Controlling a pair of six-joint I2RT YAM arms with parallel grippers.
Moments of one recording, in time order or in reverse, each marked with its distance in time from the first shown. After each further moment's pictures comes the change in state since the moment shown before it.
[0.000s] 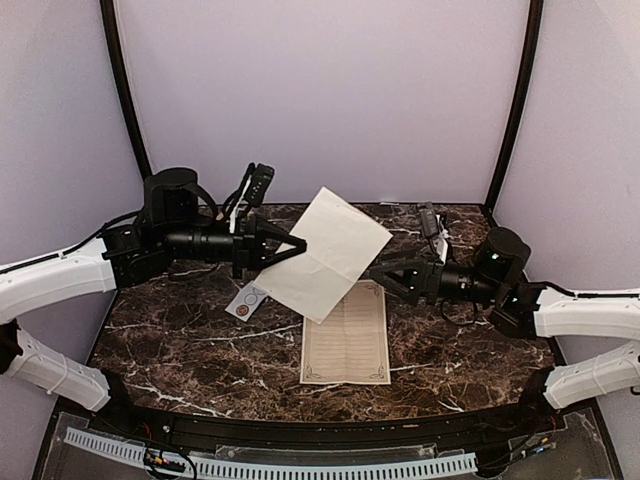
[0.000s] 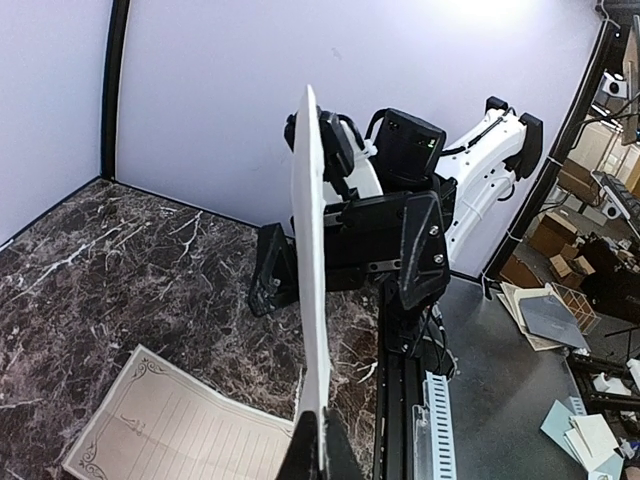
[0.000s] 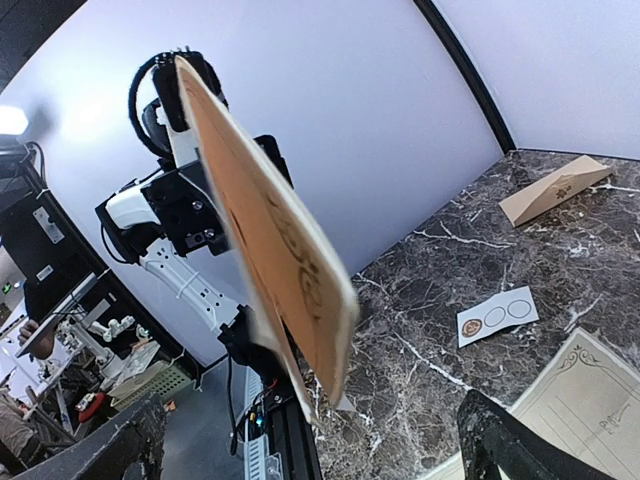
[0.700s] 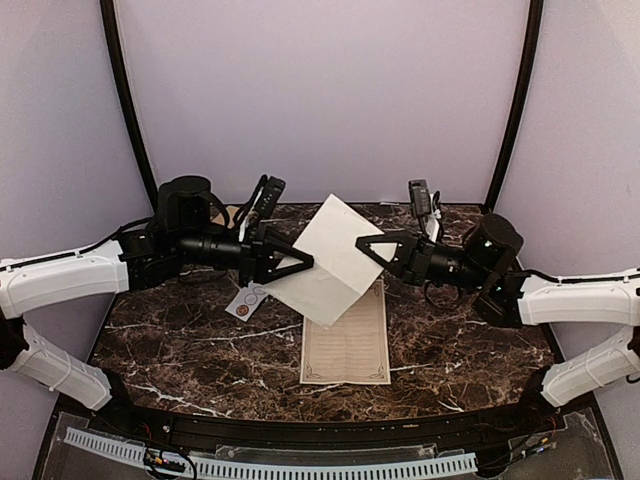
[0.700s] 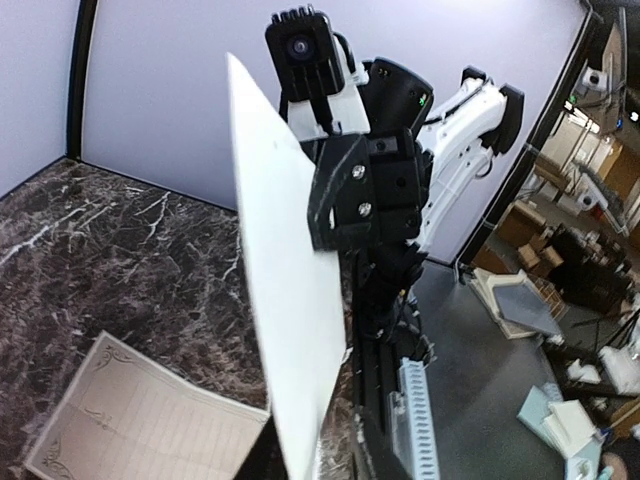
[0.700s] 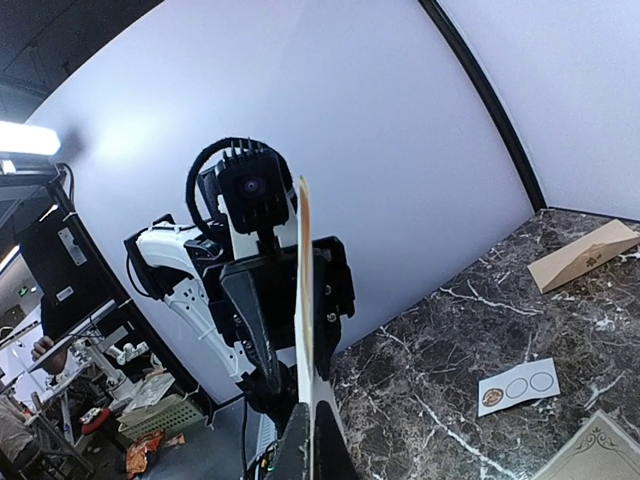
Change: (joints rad) left arm 0.005 0.062 -0.039 0.071 0.098 -0.038; right arm 0.032 0.139 0.110 0.186 0.003 0.037
